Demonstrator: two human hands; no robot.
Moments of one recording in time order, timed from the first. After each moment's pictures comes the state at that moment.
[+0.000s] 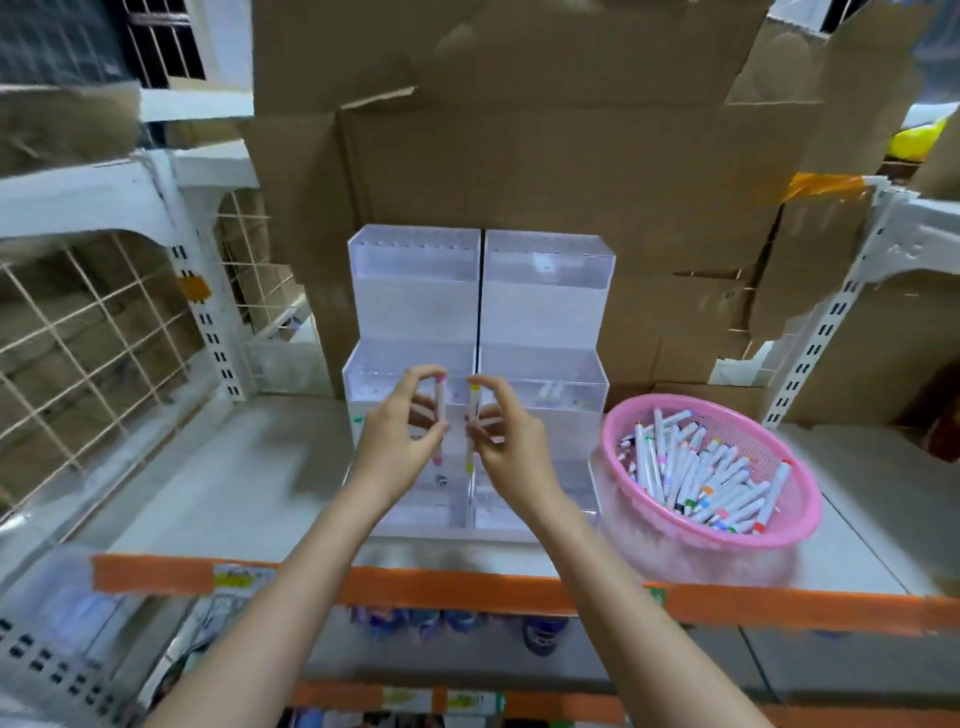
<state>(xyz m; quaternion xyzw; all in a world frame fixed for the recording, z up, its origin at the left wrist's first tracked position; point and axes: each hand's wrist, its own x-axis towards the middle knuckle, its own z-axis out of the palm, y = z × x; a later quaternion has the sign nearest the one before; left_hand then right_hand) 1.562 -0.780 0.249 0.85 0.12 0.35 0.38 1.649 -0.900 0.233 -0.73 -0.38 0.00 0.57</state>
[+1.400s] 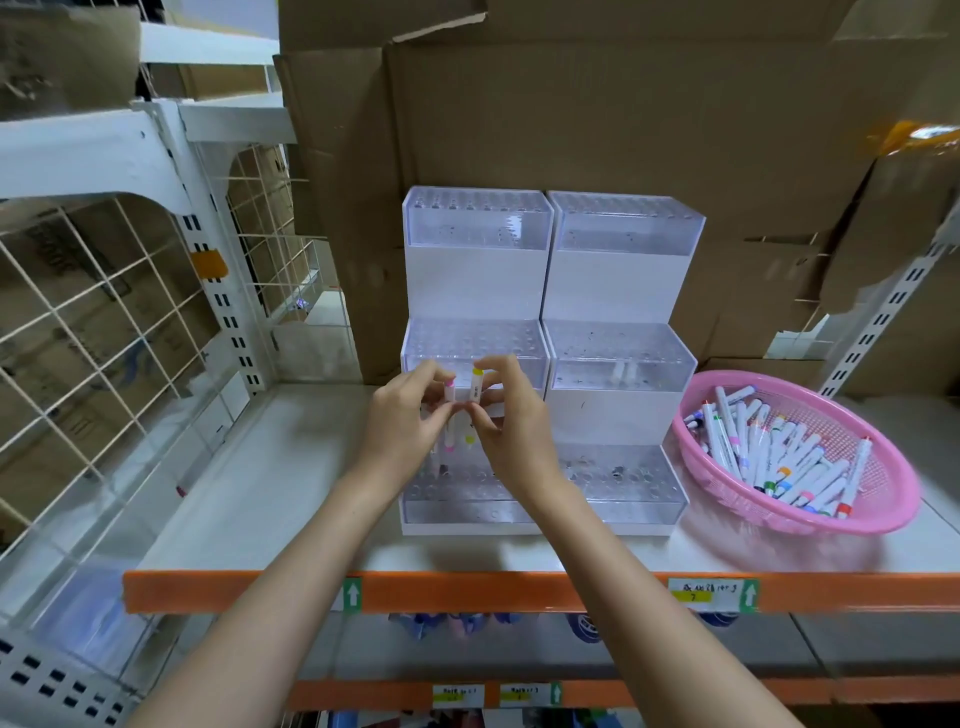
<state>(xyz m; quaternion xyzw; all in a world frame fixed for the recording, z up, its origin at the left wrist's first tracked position) 1.559 -0.692 0.218 0.88 0.07 0.40 0.26 1.635 -0.811 0.203 -0.73 -0.39 -0.08 0.56</state>
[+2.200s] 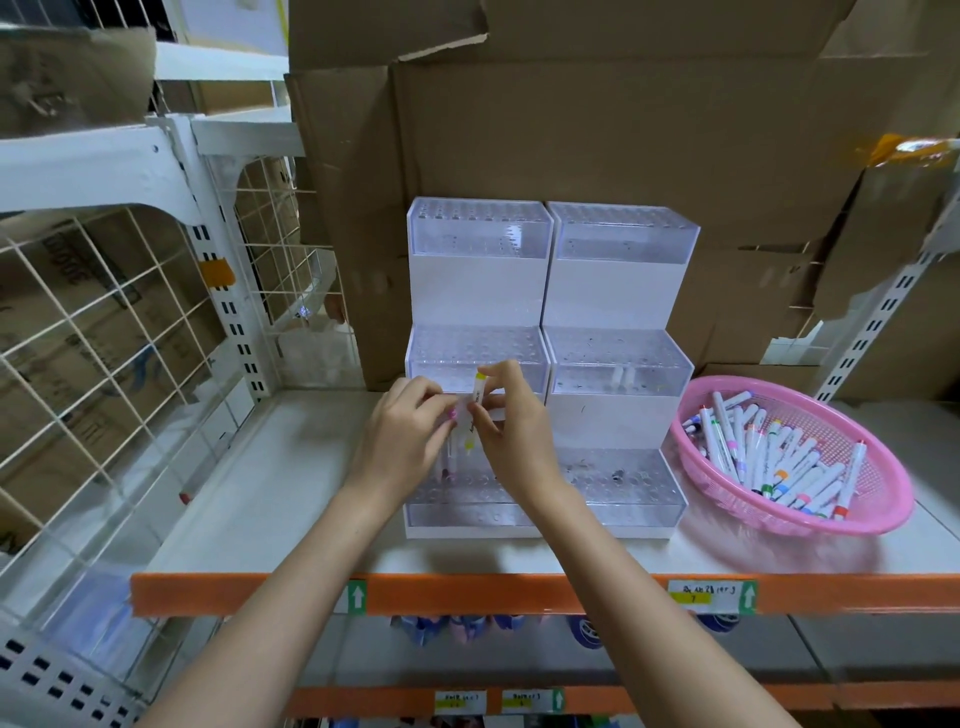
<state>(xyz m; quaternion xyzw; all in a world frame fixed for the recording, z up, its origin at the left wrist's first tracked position) 1.548 -0.685 0.210 0.92 0.01 0.38 0.11 1.630 -0.811 0.206 -0.74 -0.38 -0.09 0.55</state>
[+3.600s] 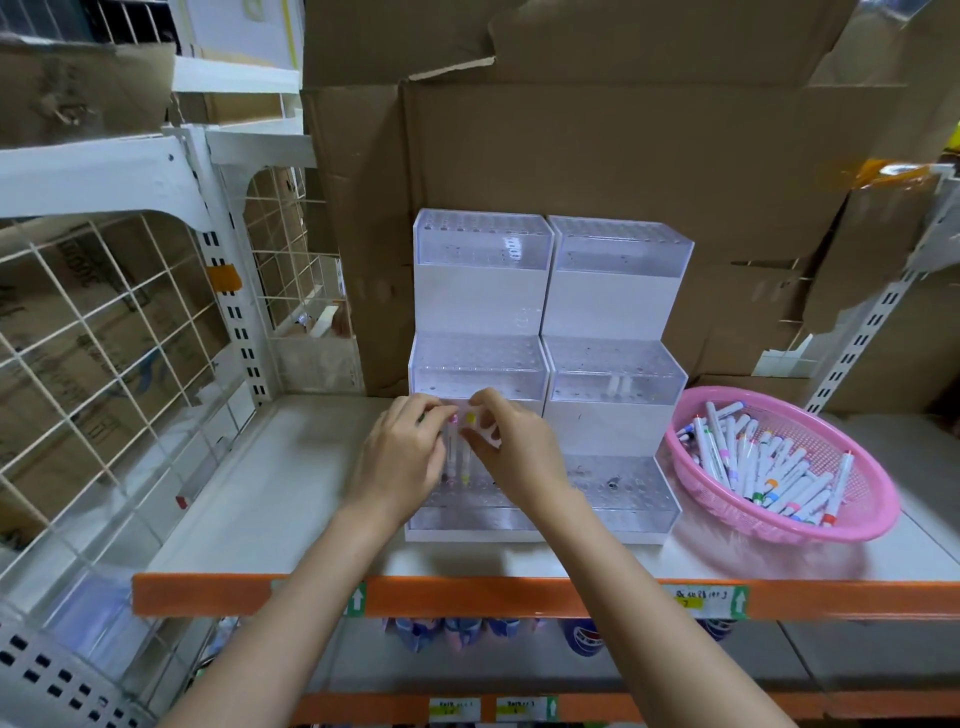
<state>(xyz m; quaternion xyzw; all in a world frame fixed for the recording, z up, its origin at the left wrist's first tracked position) 1.533 -0.695 0.208 0.93 0.05 0.35 0.10 1.629 -0.822 0.206 -0.83 -0.42 -0.13 0.34</state>
